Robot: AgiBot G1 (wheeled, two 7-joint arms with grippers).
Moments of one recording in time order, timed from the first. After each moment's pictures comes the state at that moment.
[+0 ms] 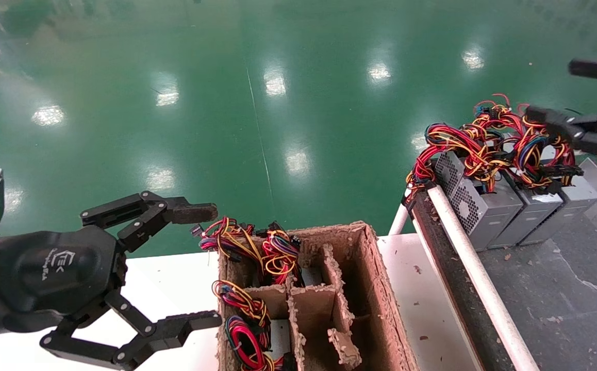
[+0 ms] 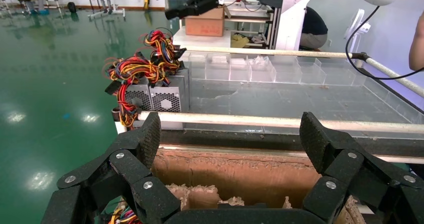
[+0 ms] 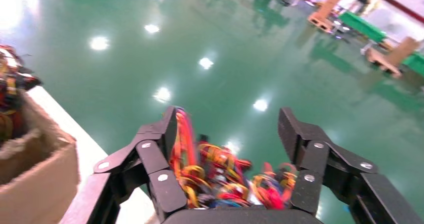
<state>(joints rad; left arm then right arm) -1.10 0.57 0.38 -1.25 0.66 1.45 -0.13 1.24 -0.39 -0.30 1.20 -1.06 -1.04 0.16</state>
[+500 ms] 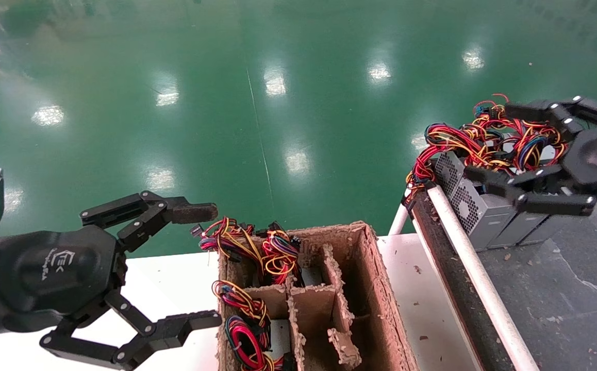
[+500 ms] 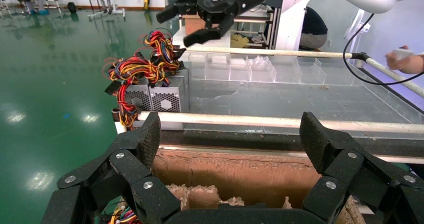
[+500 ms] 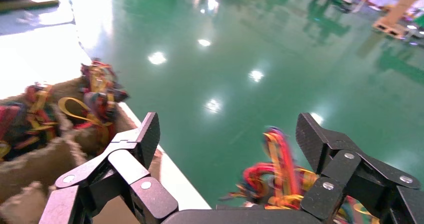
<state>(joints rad) -1.10 0.57 0.38 -1.25 0.66 1.45 -0.13 1.20 -0.45 -0.29 1.22 -0.97 -1.17 0.17</state>
